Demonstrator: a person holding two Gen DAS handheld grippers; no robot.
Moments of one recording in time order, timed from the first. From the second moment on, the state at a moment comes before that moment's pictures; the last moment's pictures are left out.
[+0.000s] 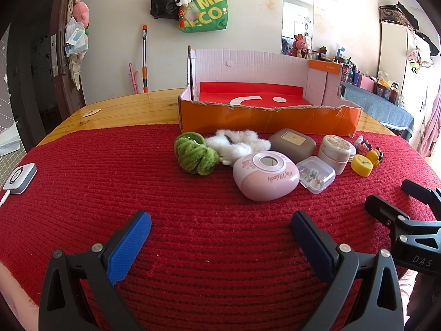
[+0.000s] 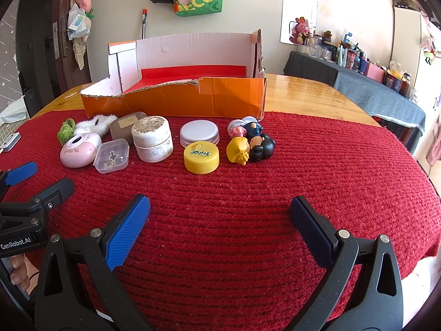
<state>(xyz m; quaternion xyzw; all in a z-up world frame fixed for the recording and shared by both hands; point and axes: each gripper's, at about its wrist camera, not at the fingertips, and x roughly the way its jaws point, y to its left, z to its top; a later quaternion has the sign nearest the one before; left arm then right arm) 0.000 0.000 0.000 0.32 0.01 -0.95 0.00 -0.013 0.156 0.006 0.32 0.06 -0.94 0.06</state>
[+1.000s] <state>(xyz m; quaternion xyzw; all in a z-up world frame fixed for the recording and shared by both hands) -0.044 -0.039 0.051 0.34 0.03 -0.94 -0.03 -0.068 0.194 0.055 0.33 0.02 -0.94 0.05</state>
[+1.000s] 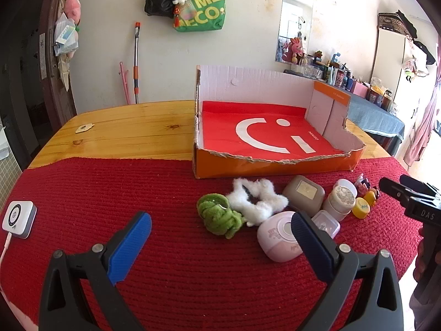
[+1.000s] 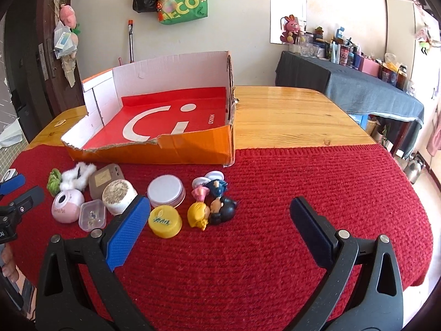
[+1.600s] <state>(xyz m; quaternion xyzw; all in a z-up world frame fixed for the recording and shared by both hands) -0.088 -0.061 0.022 0.43 -0.01 -0.90 -0.06 -0.105 0.230 0.037 0.43 0.03 -0.90 0.06</state>
